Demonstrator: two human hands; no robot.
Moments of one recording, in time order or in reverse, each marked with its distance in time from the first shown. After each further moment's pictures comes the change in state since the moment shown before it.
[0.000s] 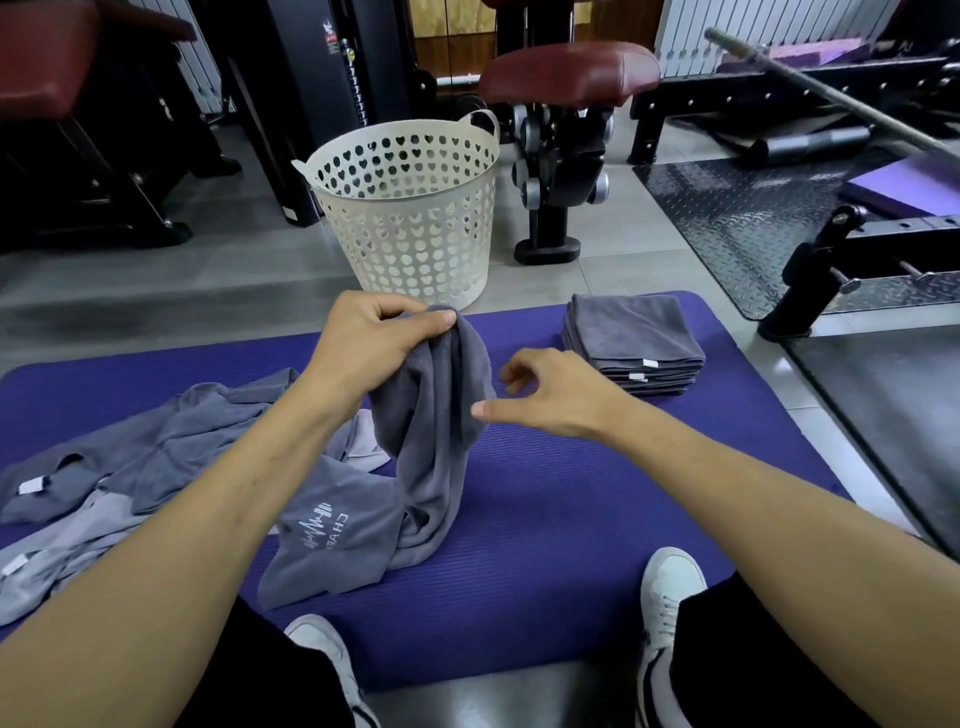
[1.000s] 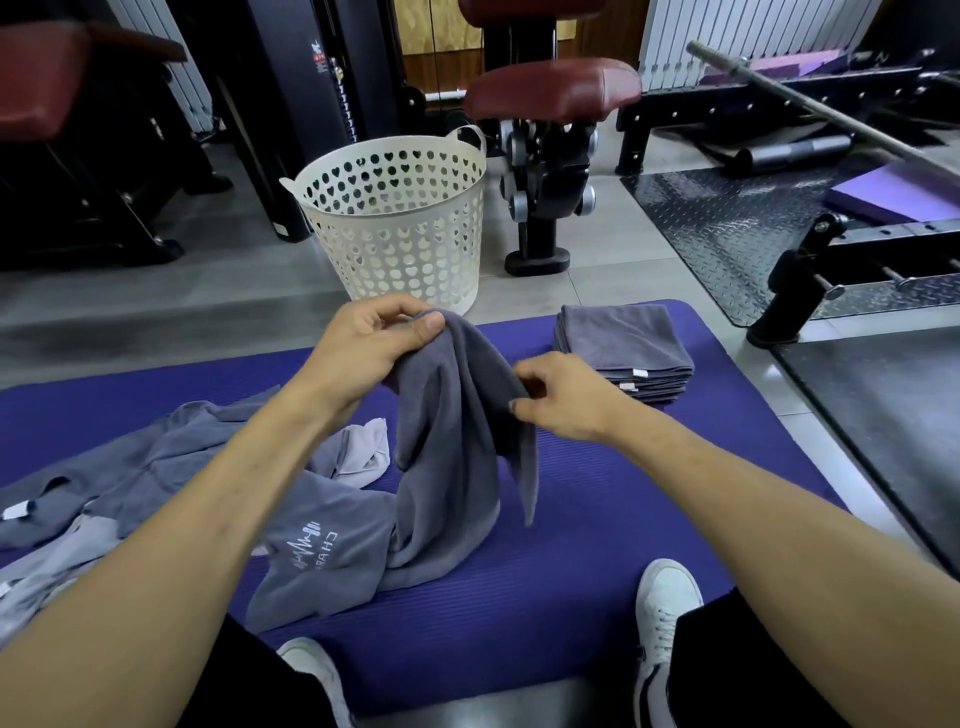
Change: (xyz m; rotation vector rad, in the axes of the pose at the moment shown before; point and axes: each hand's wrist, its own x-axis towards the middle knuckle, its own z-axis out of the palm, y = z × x) left_hand 0.009 0.006 0.006 -0.128 -0.168 0.051; right_hand 0.009 0.025 -0.014 0.017 0.011 -0.137
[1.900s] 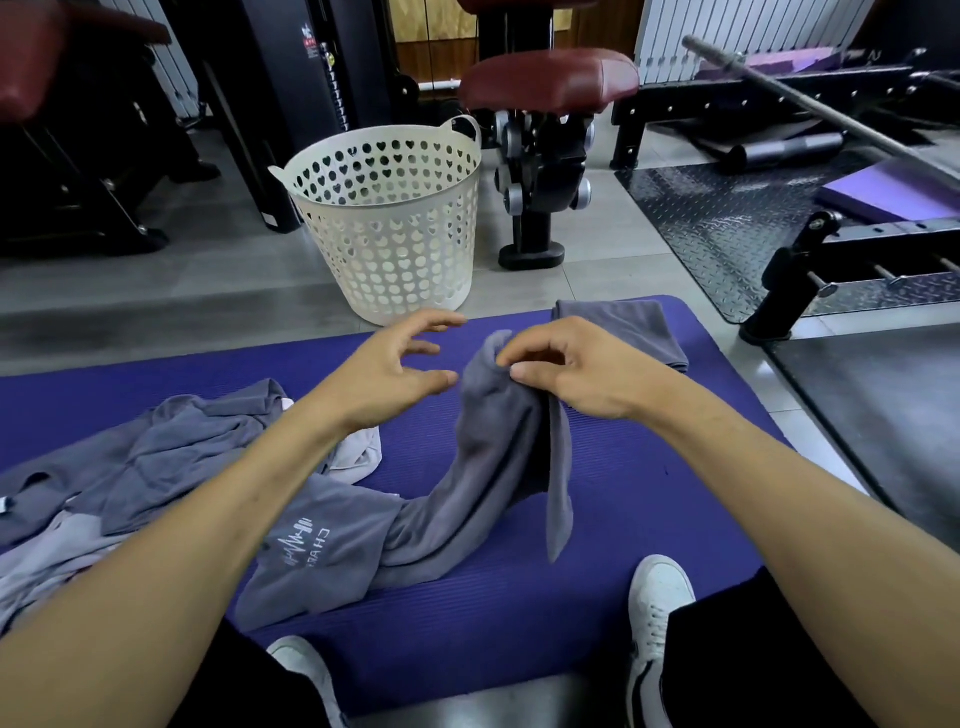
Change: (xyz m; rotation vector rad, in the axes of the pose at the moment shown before) left_hand 0.003 -0.028 0.005 0.308 -0.227 0.036; right_hand -0.009 -0.017 -0.031 0.166 0.011 -0.159
